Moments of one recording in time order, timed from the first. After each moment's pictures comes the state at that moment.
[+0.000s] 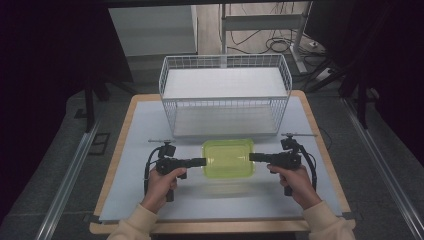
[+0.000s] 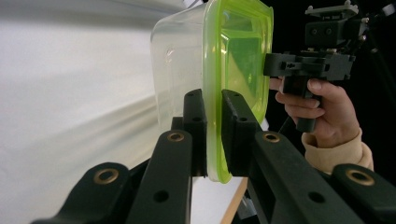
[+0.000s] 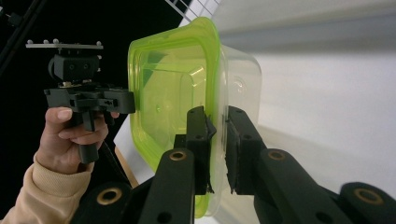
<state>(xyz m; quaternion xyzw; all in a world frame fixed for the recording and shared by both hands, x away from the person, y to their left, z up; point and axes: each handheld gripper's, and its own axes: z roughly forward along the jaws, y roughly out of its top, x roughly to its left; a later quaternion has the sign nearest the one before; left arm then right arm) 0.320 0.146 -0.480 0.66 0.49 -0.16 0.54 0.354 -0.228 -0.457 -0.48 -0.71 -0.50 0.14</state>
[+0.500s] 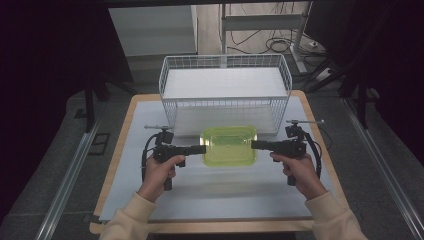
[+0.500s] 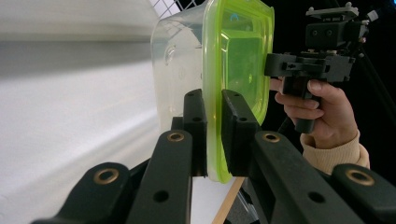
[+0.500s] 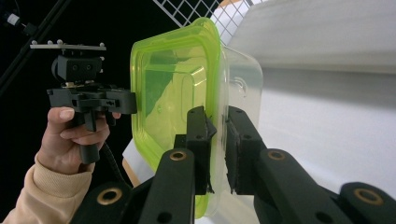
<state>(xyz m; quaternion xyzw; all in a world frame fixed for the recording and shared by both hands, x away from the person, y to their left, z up) 0.332 0.149 -0.438 0.67 0.47 -0.15 0.56 0.361 -0.227 -0.413 -0.46 -0.70 -0.52 0.12</state>
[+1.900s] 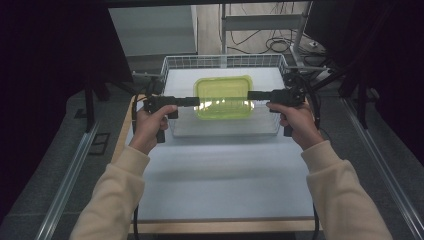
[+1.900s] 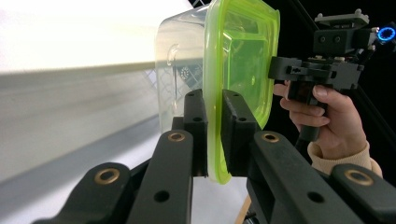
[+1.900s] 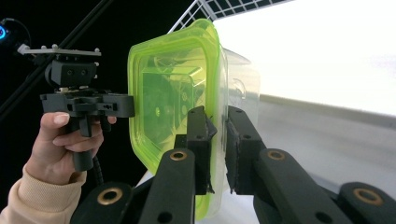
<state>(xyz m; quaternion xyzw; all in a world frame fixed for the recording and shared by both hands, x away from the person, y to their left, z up) 0.406 0.170 -0.336 0.66 0.47 -0.11 0.57 0.434 -0.202 -0.310 -0.44 -0.70 -0.55 0.07</state>
